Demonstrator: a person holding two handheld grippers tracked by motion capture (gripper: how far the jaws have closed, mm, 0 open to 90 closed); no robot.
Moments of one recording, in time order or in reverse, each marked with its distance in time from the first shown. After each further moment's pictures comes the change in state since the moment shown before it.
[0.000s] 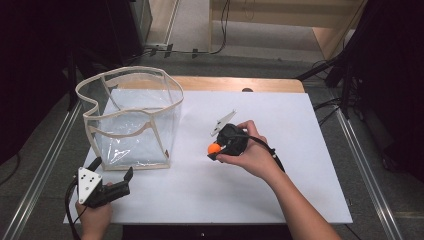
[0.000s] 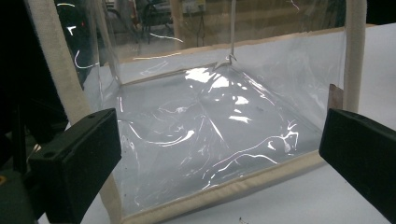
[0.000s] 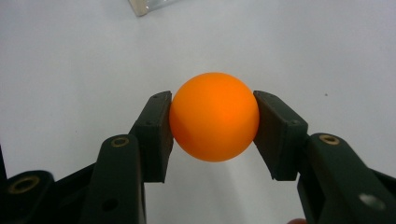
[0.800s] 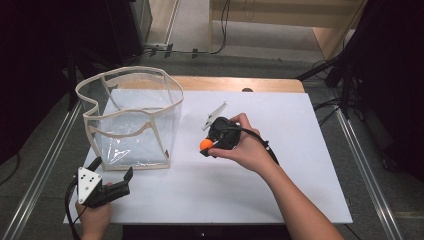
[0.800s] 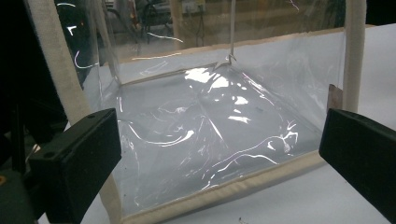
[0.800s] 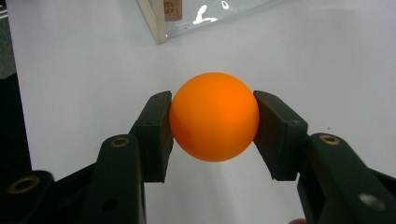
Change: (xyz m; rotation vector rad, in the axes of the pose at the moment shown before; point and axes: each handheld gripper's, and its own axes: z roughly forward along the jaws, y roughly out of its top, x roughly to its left) left arm 0.001 0.000 0.000 0.000 -0.004 -0.001; right arm 0.003 0.029 -0.008 0.009 0.044 -0.037
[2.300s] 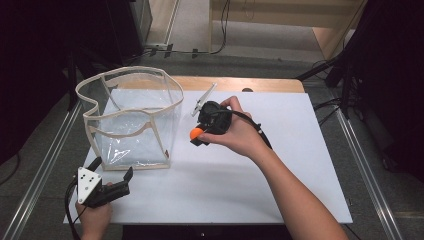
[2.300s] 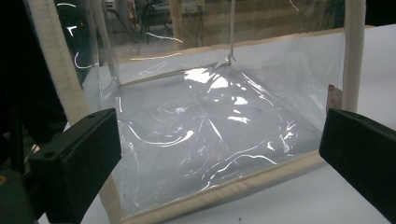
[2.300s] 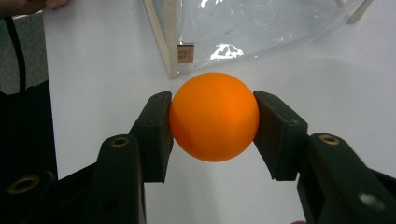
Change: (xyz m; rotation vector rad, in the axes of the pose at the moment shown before) left arm 0.000 0.000 0.000 -0.001 -0.001 -0.004; right arm -0.006 0.045 -0.021 -0.004 0.054 -0.063
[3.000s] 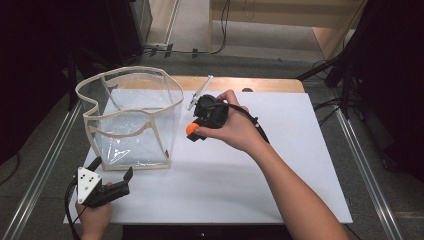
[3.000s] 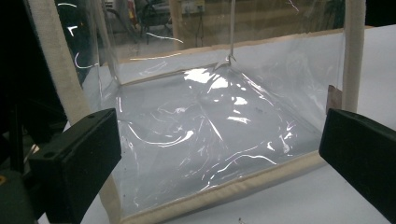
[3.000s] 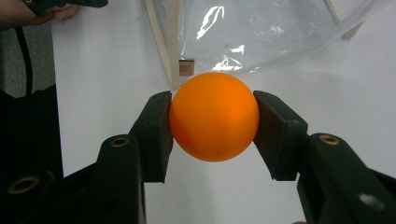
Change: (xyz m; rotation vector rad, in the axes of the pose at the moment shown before) left arm 0.000 0.000 0.000 0.000 -0.001 -0.001; right arm -0.003 0.016 -0.008 0.010 0.011 -0.017
